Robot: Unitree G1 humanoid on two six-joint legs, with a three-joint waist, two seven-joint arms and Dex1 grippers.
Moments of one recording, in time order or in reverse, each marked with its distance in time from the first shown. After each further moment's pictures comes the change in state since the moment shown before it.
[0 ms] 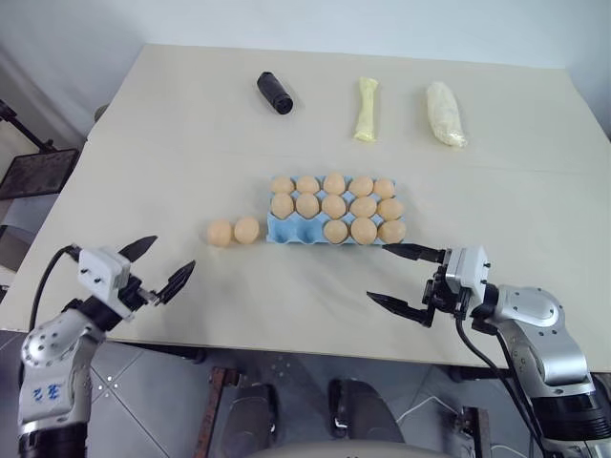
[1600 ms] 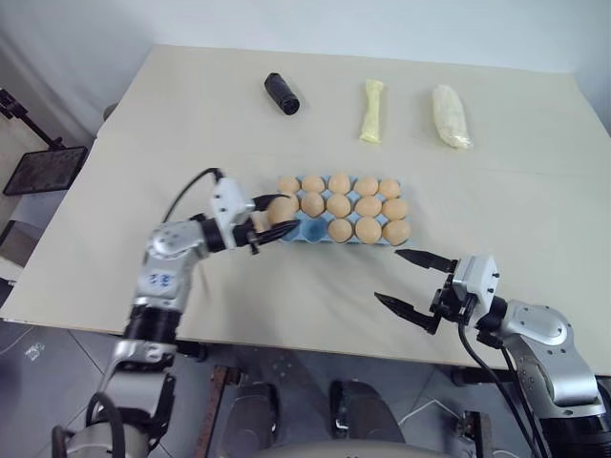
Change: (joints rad) left arm -0.596 -0.197 -0.404 0.418 0.146 -0.106 -0.239; right arm 0.126 0.004 -0.042 -0.062 -0.004 0.021 -0.125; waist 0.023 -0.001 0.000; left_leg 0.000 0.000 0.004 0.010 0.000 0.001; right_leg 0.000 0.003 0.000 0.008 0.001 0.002
